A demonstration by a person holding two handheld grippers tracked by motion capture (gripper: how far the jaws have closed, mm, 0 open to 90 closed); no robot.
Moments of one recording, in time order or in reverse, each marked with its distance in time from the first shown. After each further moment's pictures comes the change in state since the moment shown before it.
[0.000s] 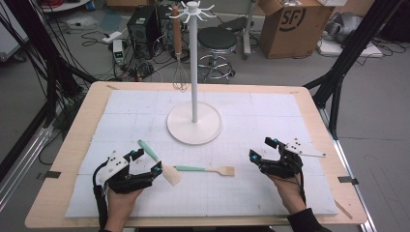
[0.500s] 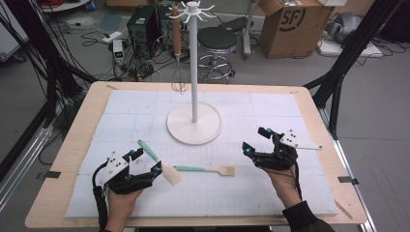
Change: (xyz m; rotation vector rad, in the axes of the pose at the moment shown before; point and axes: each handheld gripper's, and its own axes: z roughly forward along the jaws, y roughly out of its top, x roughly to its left) left arm -0.003 0.000 -0.001 -0.021 0.016 0.027; right arm 0.016 0.029 0.014 -0.074 0.069 -0.068
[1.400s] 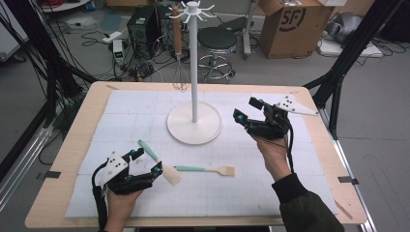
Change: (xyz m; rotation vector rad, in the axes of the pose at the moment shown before) left arm -0.004 0.004 -0.002 -0.013 -0.015 0.011; right arm -0.002 0.075 0.043 -0.083 0.057 0.078
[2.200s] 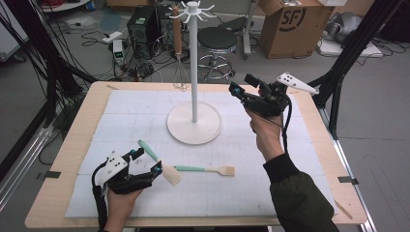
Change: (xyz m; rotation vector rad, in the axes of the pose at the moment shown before) left arm 0.002 0.000 0.000 0.000 -0.010 -0.010; right arm 0.000 0.049 0.029 -0.106 0.026 0.068
